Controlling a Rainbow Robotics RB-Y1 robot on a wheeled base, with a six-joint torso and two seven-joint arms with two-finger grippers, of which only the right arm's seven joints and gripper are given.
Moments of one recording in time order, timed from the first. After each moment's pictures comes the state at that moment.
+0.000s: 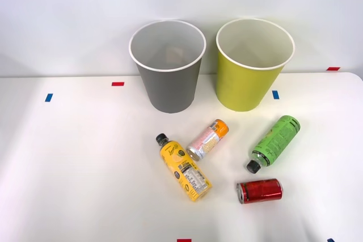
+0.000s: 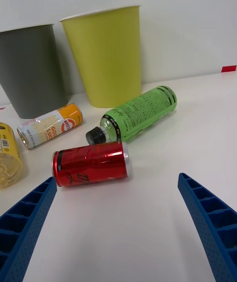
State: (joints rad) arm 0.99 -0.29 0.24 -1.70 0.01 -0.96 1.31
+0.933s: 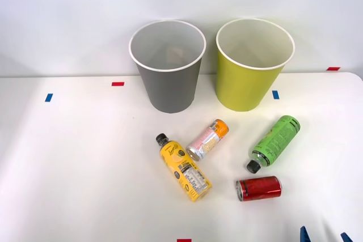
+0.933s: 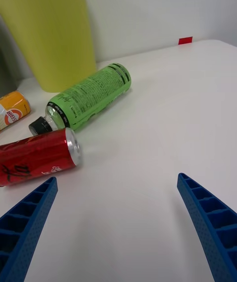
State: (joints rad) arm 1.01 -0.25 0.18 -1.87 -0.11 -0.61 1.30
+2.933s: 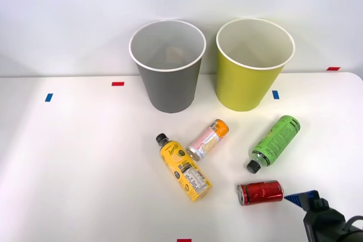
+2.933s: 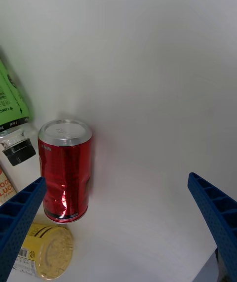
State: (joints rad) arm 0.73 -0.17 0.00 -2.62 -0.40 1.25 0.28
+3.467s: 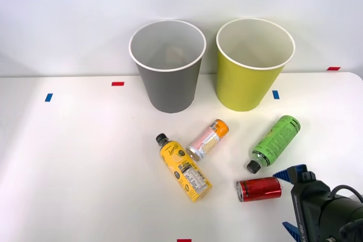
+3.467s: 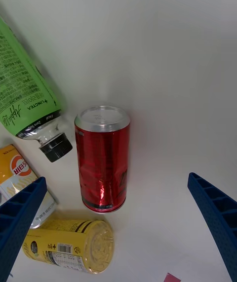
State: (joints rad) arm 0.50 -0.20 0.02 -2.62 -0.37 1.44 0.10
